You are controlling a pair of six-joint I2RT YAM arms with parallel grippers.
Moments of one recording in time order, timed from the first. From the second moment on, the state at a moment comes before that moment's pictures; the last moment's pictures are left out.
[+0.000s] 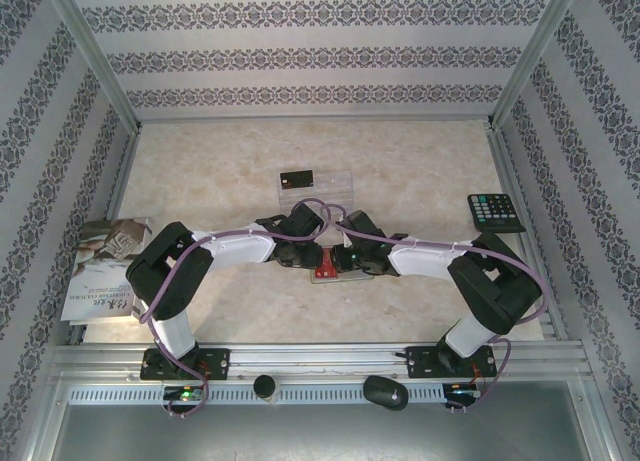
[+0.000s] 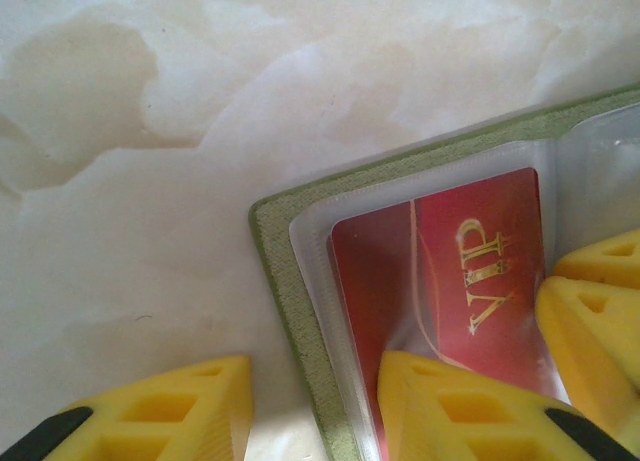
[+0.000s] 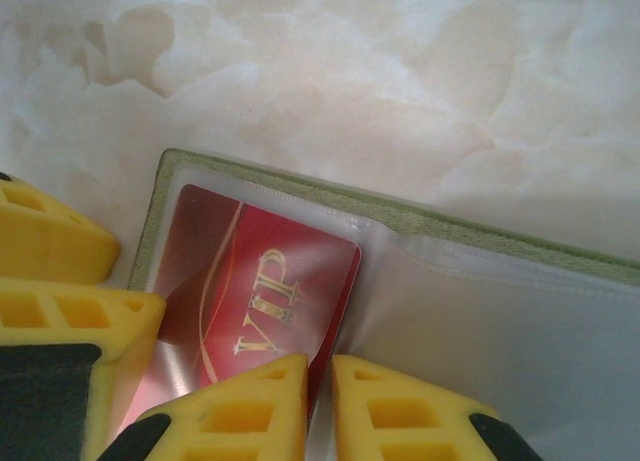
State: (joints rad) left arm -0.74 1.80 1.01 -0.38 0.09 -0.64; right arm 0.71 1.61 0.72 -0.10 -0.12 0.51
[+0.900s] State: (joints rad) left arm -0.73 1.79 0.99 -0.34 0.10 -0.64; right arm 0.72 1.44 0.69 -0.18 0.06 0.40
